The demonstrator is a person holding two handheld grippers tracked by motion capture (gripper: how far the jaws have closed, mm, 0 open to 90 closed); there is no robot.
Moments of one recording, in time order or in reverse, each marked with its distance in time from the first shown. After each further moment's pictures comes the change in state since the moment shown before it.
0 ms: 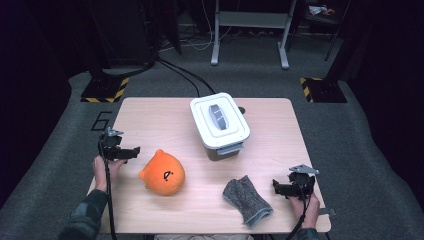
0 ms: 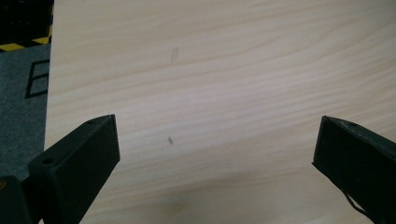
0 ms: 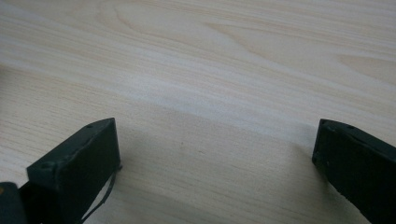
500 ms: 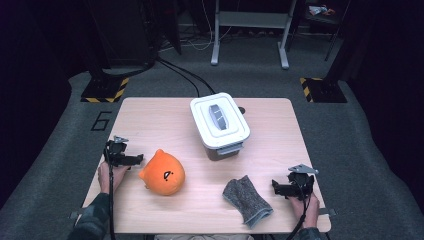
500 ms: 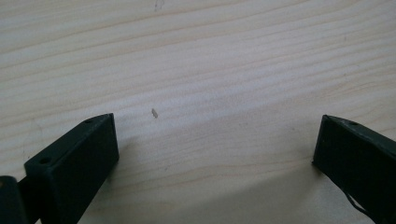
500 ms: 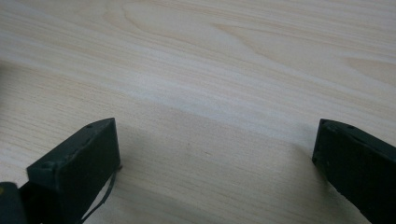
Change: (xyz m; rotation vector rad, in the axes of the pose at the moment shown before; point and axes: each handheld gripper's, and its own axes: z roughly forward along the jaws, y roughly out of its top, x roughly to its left) left arm 0.002 -0.021 0.028 0.024 -0.022 0.029; right arm 0.001 0.001 0.001 0.001 0.016 -0.017
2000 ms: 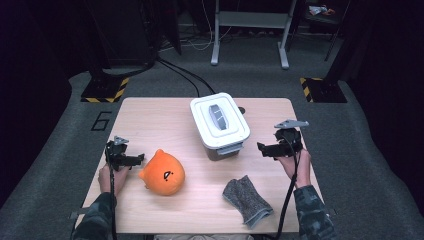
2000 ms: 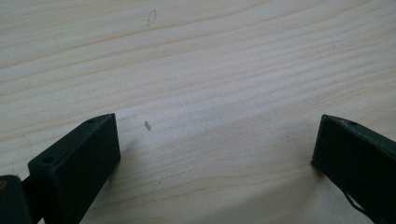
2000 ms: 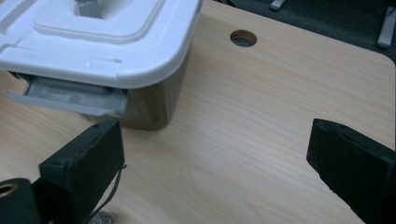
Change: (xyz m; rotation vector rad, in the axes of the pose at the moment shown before) left arm -0.002 -0.003 0.002 -0.050 -0.019 0.024; right arm 0.037 0.156 -0.039 -0.084 0.122 -0.147
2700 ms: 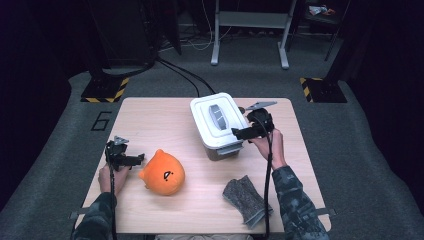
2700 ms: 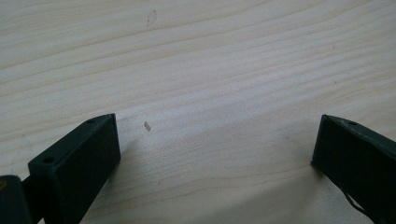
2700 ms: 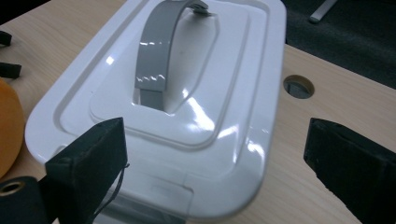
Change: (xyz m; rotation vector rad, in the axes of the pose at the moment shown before) left arm -0.001 0.000 0.000 -0.004 -0.002 -0.009; right arm 0.039 0.066 0.052 0.007 0.111 -0.052
